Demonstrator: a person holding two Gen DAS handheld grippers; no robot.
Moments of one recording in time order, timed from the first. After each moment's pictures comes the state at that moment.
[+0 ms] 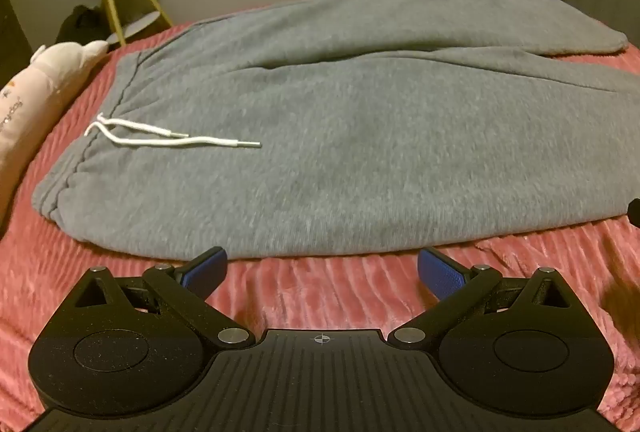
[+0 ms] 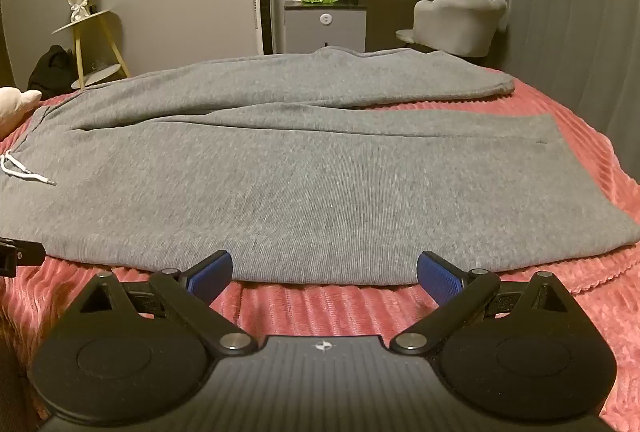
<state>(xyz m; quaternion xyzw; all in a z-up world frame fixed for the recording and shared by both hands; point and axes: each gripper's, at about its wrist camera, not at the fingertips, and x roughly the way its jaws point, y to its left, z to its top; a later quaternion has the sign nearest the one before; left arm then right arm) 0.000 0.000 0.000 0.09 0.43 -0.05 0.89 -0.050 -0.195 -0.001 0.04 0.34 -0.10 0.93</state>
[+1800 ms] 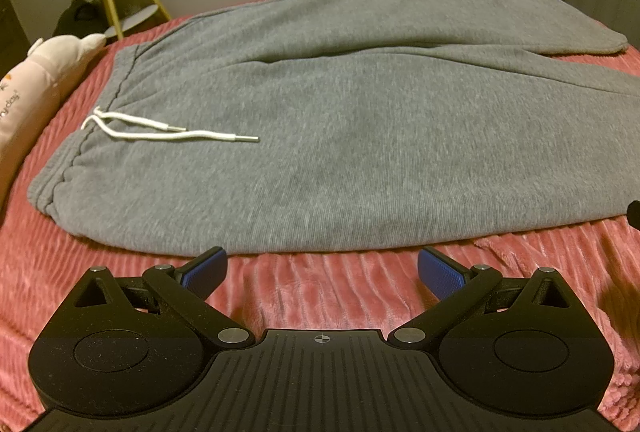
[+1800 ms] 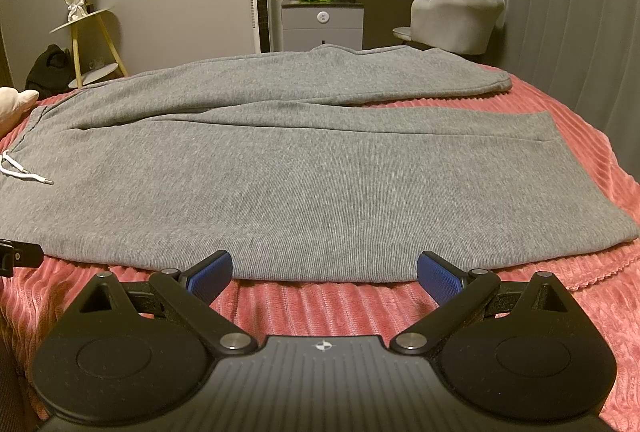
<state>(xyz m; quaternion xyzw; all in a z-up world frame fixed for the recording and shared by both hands) 0.000 0.001 -0.001 0.09 0.44 -0.05 0.89 -0.051 -0.195 0.000 0.04 0.34 -0.10 0.93</state>
